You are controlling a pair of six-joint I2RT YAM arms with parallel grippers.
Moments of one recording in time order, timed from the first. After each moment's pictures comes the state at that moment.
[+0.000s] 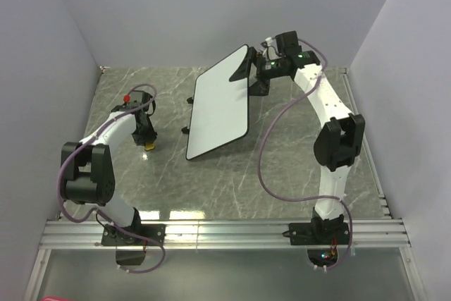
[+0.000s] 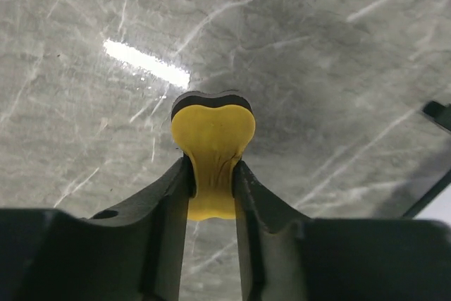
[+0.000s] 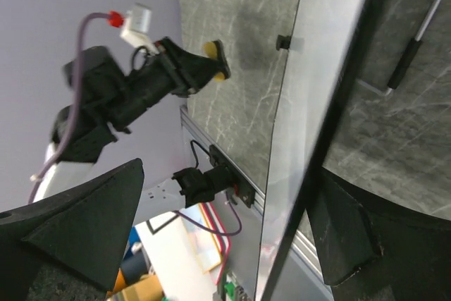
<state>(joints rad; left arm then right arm) -0.09 1.57 1.06 -0.67 -0.20 -0.49 0.28 2.03 2.02 -0.84 -0.81 0.68</state>
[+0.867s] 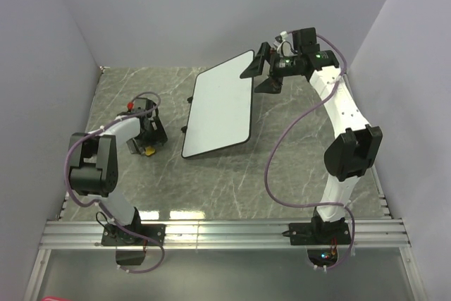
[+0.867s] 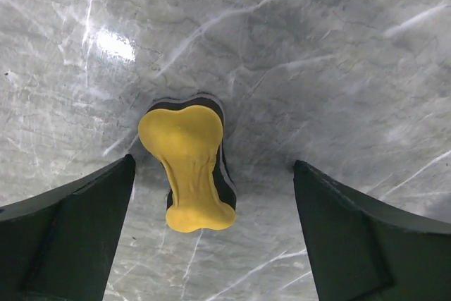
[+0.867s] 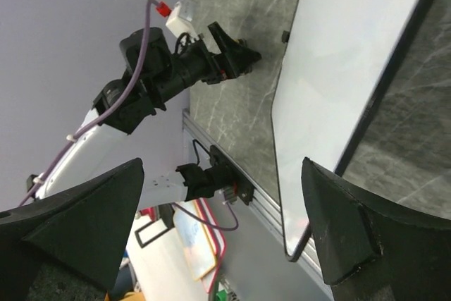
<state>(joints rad) -0.09 1.68 0.98 -0.51 -0.20 -0.51 0.21 1.86 1.95 -0.87 -0.81 0.64</state>
